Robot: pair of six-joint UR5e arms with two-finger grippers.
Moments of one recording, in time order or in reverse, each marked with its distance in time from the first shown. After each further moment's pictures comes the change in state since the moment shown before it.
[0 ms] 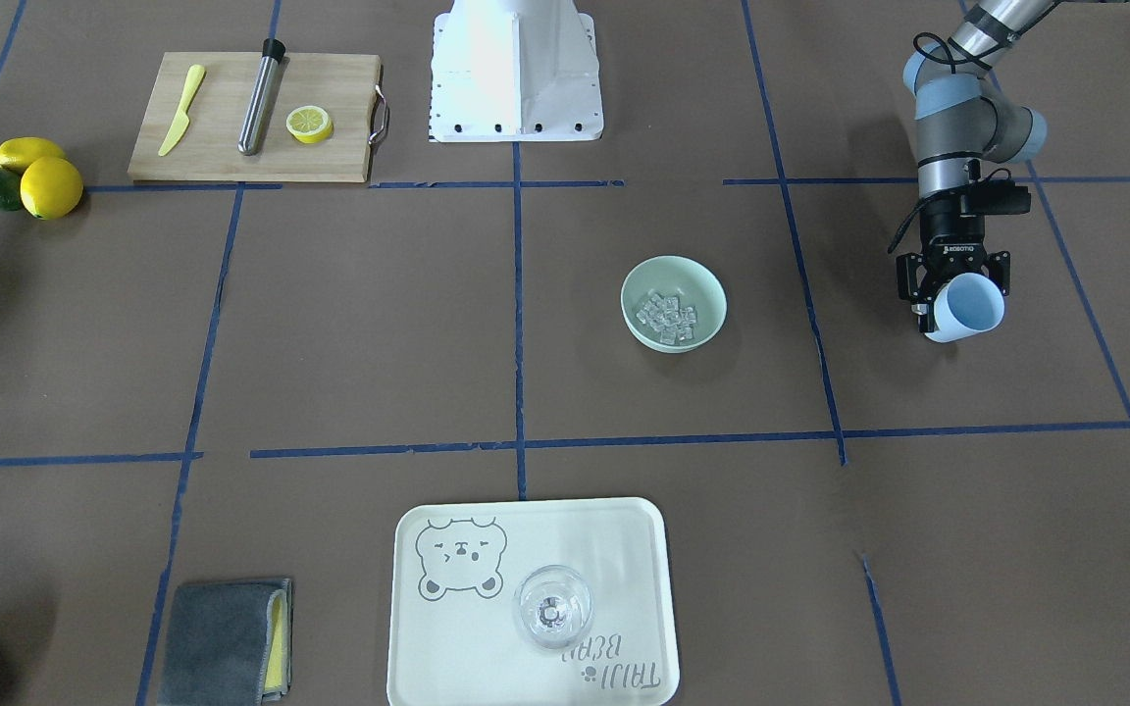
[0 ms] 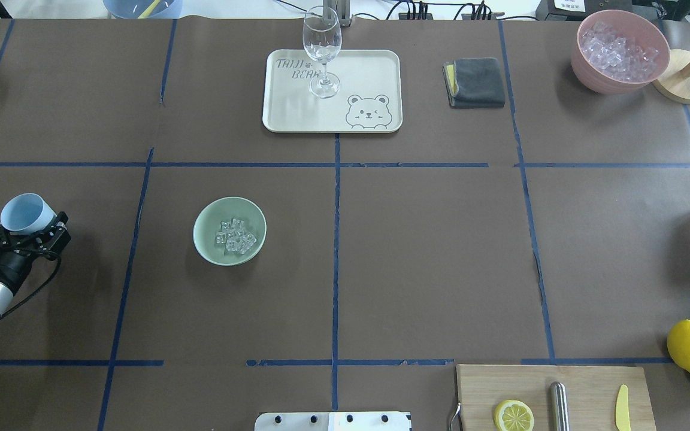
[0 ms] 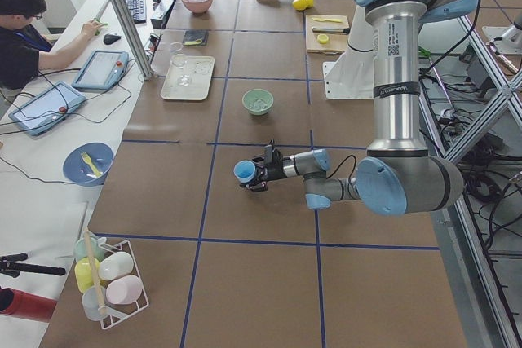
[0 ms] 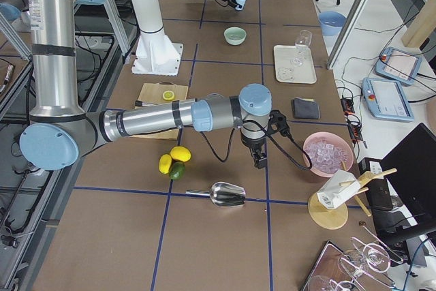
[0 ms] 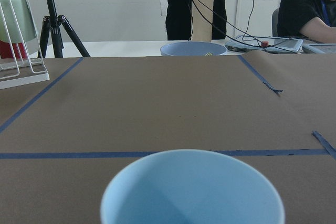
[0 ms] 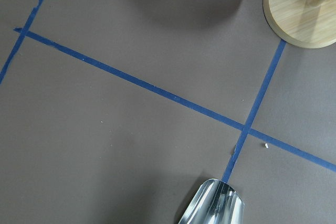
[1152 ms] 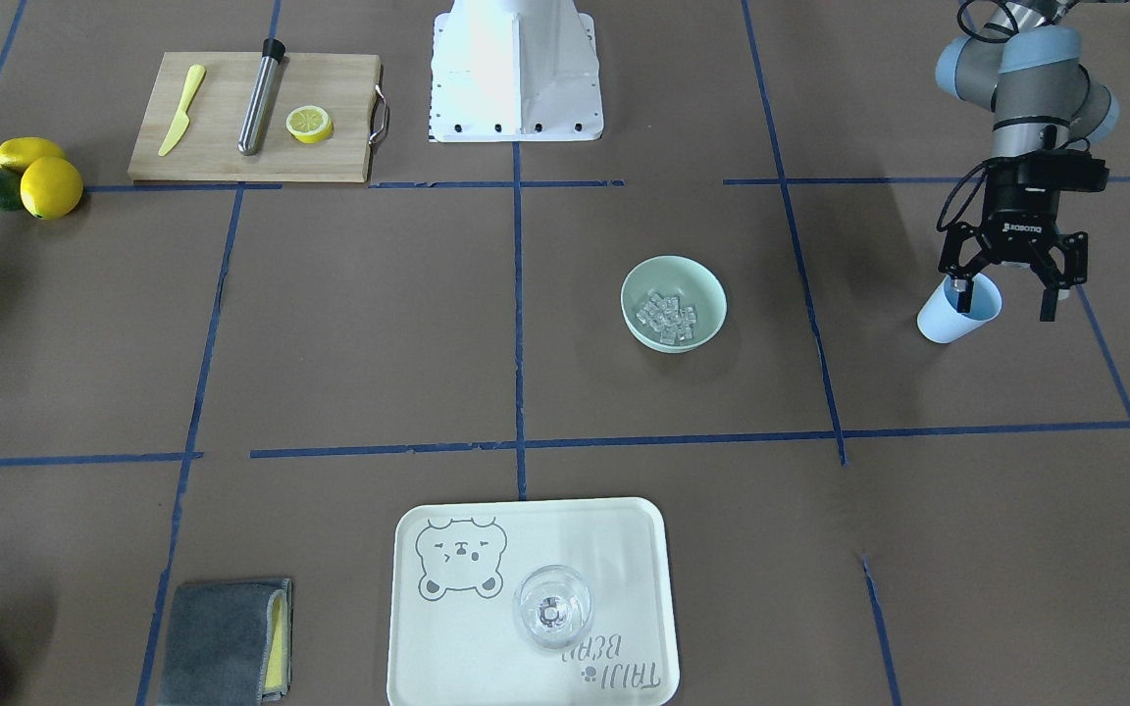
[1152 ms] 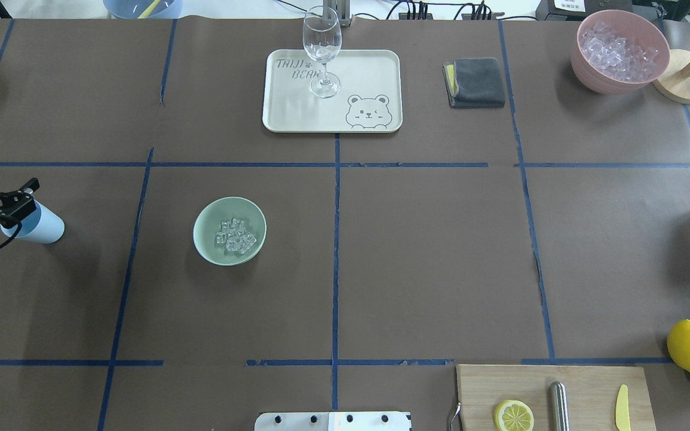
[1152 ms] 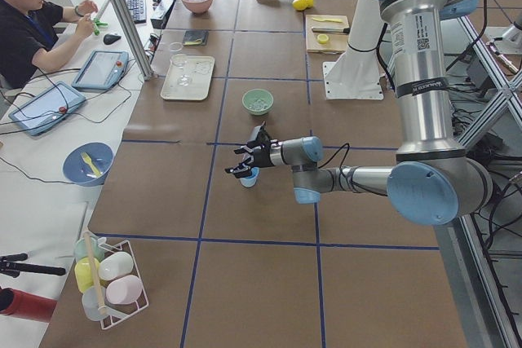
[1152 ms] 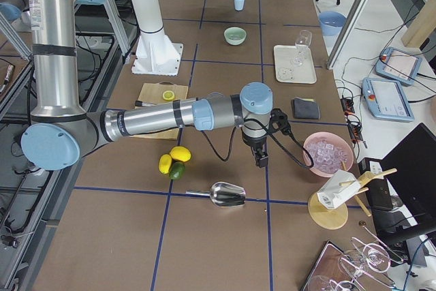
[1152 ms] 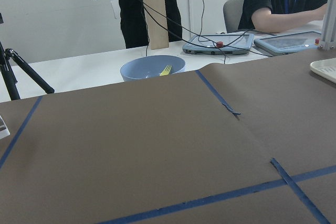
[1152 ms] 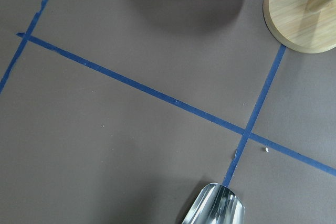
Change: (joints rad) left arm -0.321 0.073 -0.187 -0.081 -0.444 0.481; right arm 0.000 0.009 0.001 0.000 0.002 0.008
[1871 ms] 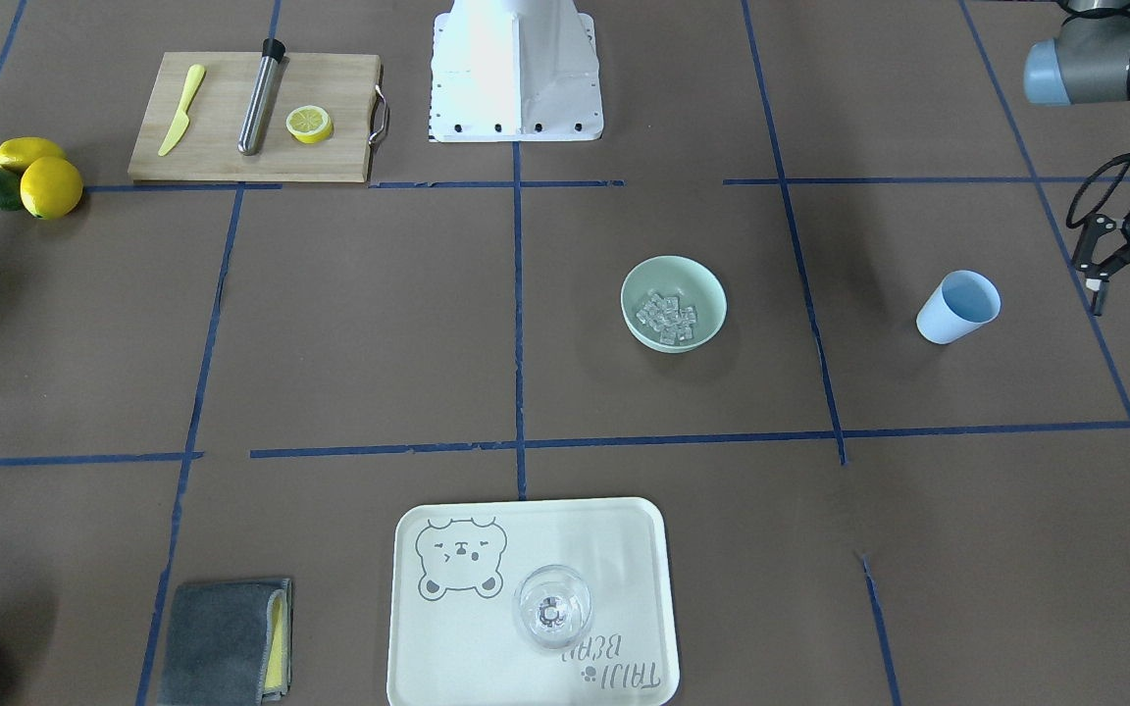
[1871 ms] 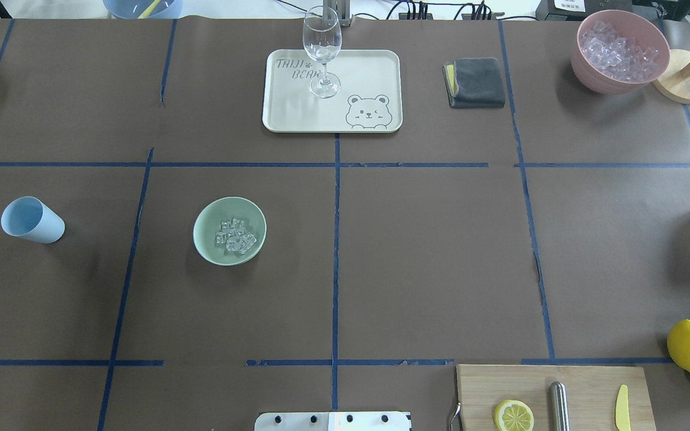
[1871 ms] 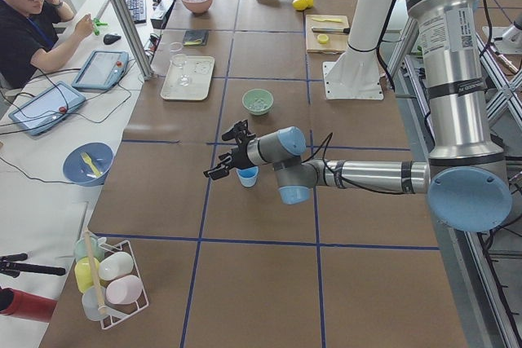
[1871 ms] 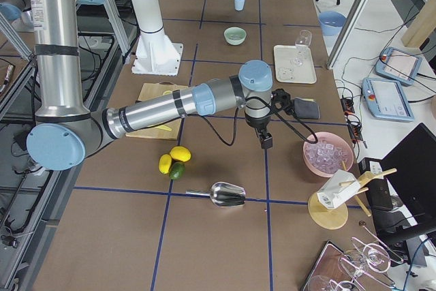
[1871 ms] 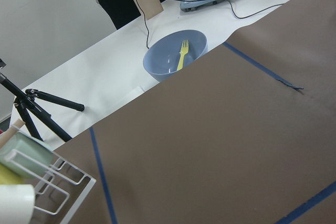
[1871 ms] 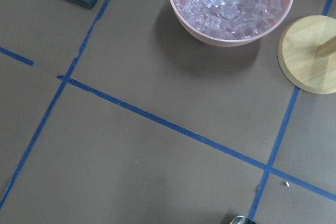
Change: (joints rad) left arm -0.618 -0.027 -0.179 0.529 -0.702 0.465; right arm -0.024 0.031 0.103 0.017 0.012 0.123
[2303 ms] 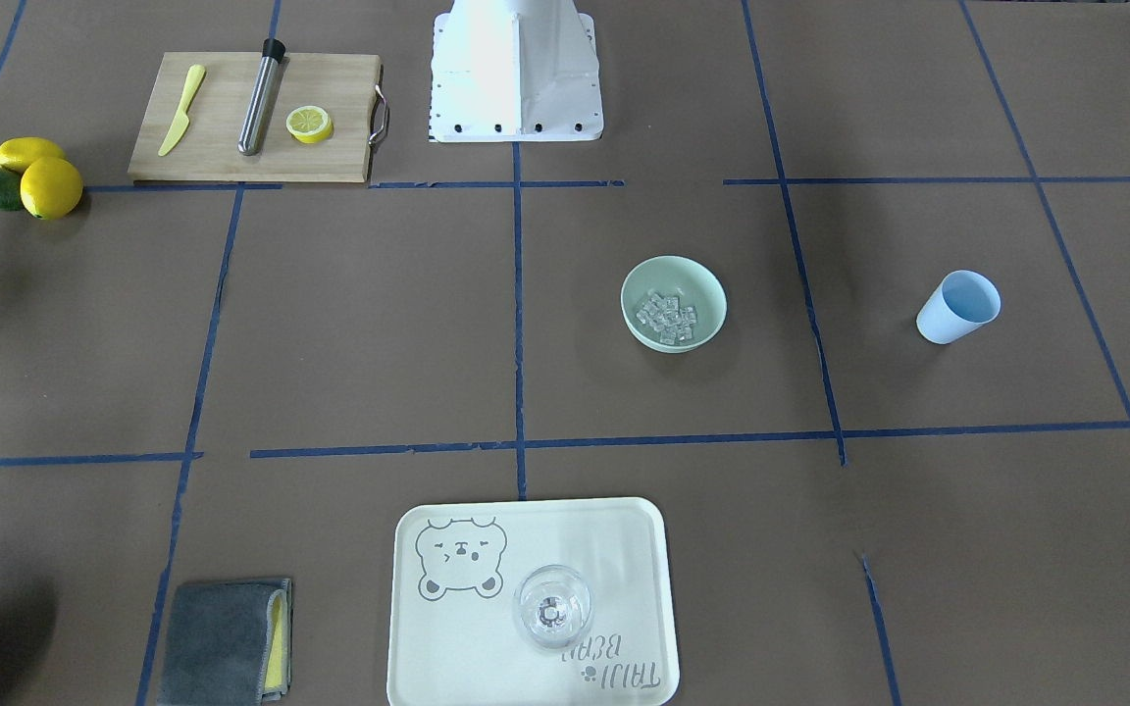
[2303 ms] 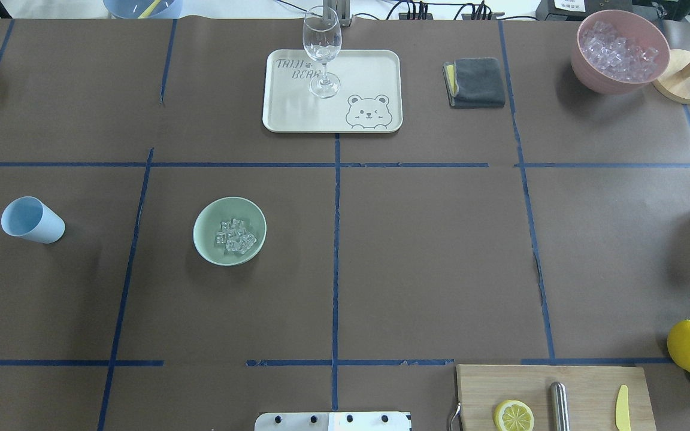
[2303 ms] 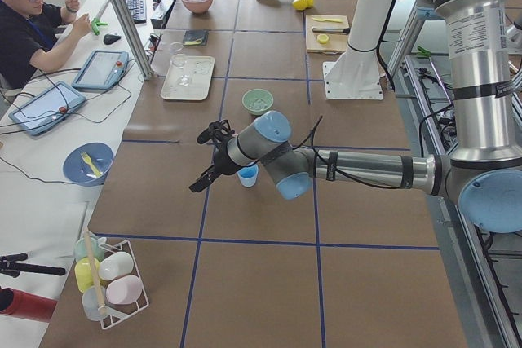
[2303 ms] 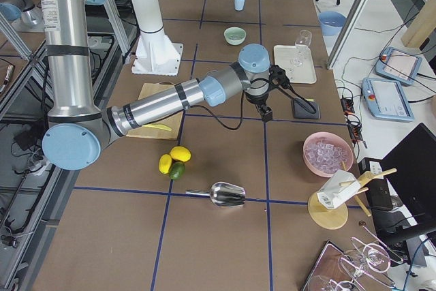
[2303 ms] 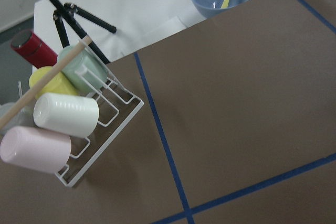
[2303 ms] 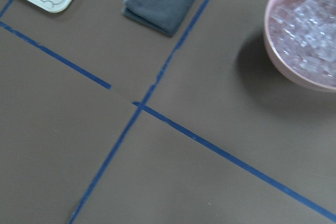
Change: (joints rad) left arm -0.210 -0.042 -0.003 0.369 -0.283 0.041; right arm -0.162 0.033 0.022 0.202 0.067 0.183
